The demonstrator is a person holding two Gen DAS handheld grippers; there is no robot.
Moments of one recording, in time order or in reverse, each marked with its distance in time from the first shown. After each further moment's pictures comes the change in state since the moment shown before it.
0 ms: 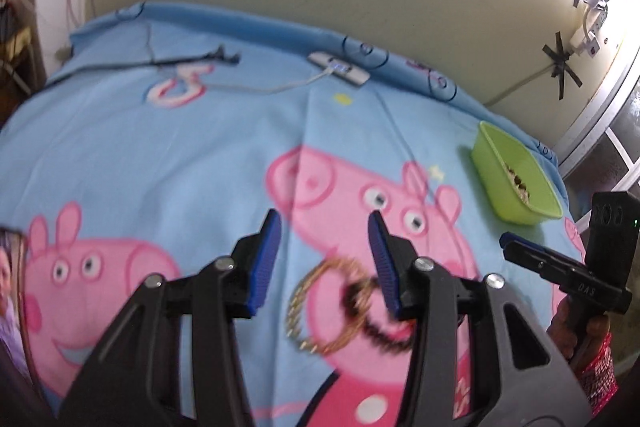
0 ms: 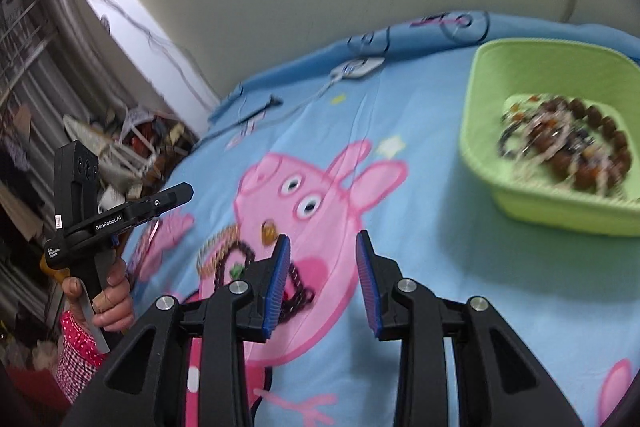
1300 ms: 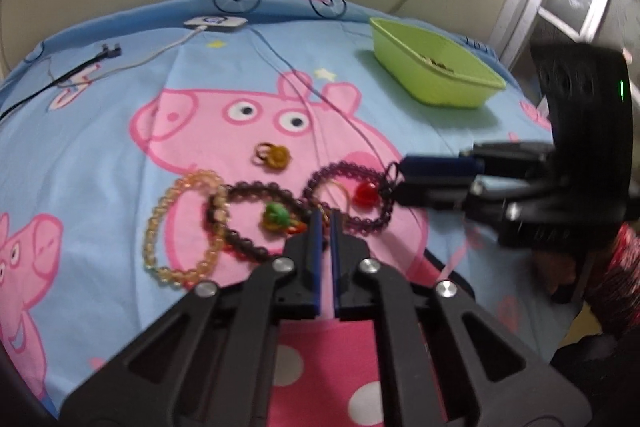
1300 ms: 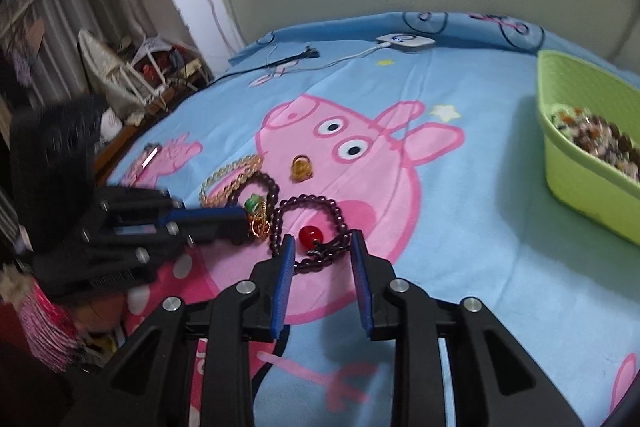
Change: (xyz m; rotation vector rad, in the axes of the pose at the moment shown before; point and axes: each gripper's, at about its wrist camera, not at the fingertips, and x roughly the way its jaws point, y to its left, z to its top) left arm 0.017 -0.076 -0.066 0.317 0.089 -0.151; right arm 0.014 0.044 -0.036 -0.247 0.081 -0.054
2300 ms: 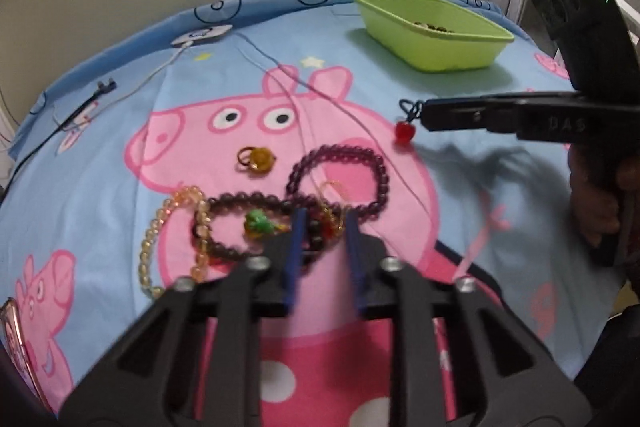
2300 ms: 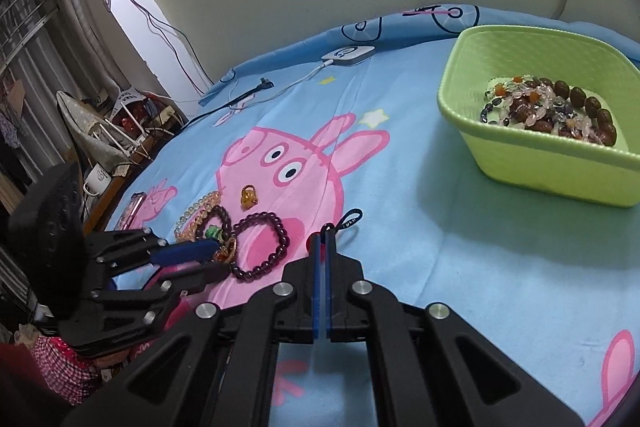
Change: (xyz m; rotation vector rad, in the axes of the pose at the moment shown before) left arm 0.024 -0.034 0.001 0.187 0.047 0.134; right arm -0.024 -0.054 -0.008 0.211 -0.091 0.002
